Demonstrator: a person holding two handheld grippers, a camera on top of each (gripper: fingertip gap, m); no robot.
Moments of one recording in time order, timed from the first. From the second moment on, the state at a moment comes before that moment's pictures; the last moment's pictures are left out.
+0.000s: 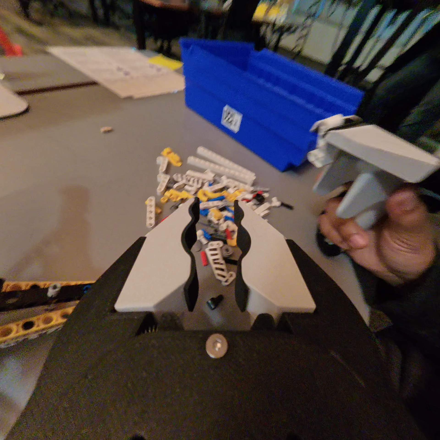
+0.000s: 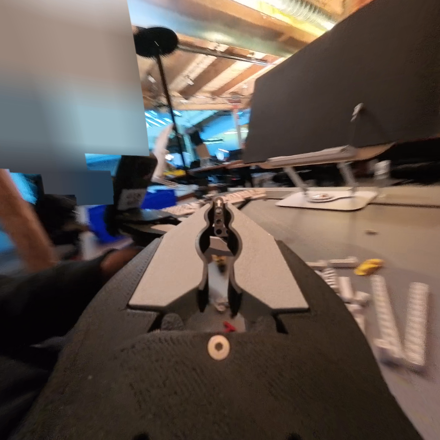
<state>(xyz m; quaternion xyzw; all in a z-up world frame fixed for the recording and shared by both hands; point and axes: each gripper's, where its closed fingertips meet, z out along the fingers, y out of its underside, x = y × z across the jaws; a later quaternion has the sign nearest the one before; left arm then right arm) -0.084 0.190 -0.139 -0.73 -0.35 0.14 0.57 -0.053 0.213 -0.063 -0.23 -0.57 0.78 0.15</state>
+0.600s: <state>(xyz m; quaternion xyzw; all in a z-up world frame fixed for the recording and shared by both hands) -0.025 0.191 -0.078 -0.63 -0.21 0.18 0.73 -0.036 0.173 -0.055 -0.25 -0.43 0.83 -0.25</state>
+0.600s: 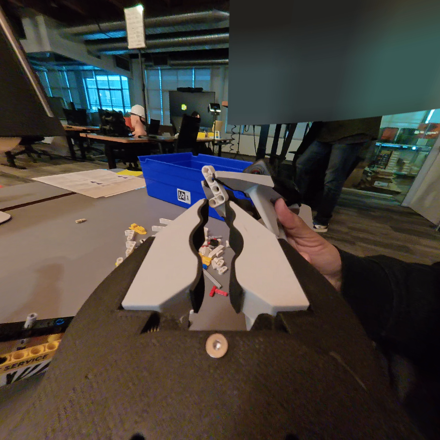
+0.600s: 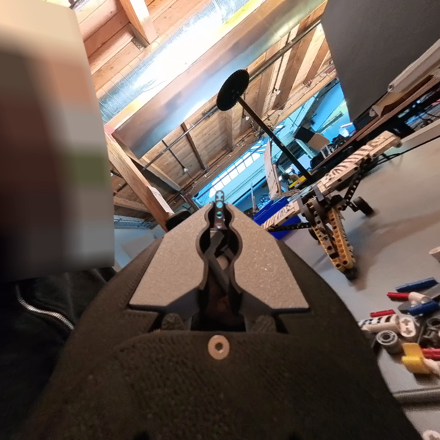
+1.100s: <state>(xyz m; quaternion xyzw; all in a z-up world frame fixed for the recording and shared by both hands) -0.027 0.189 -0.079 -0.62 -0.22 0.15 0.74 -0.041 0.198 -0.049 -0.26 -0.39 0.86 -0.22</state>
